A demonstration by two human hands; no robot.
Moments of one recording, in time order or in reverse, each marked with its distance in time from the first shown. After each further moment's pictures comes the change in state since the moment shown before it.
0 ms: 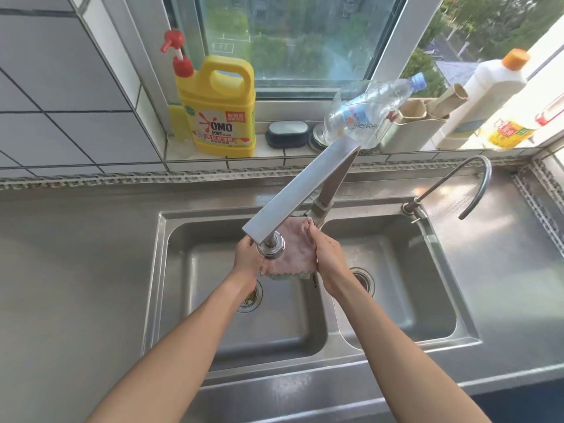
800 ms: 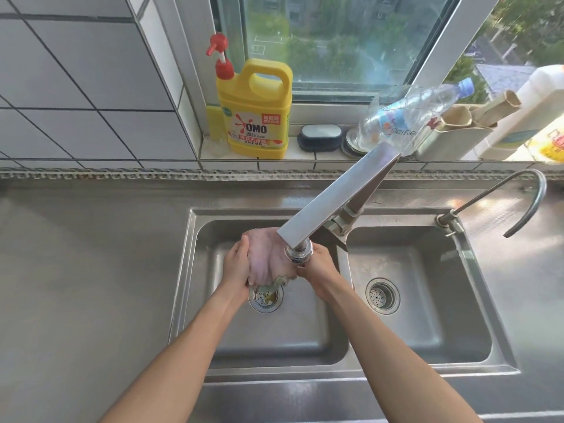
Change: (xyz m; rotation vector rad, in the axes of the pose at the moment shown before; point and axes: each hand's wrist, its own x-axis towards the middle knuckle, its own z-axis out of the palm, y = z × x) left_hand -0.004 0.005 -0.064 -0.193 0.235 -0.086; right_hand 0.005 0.028 0.055 -0.140 -0.222 0.020
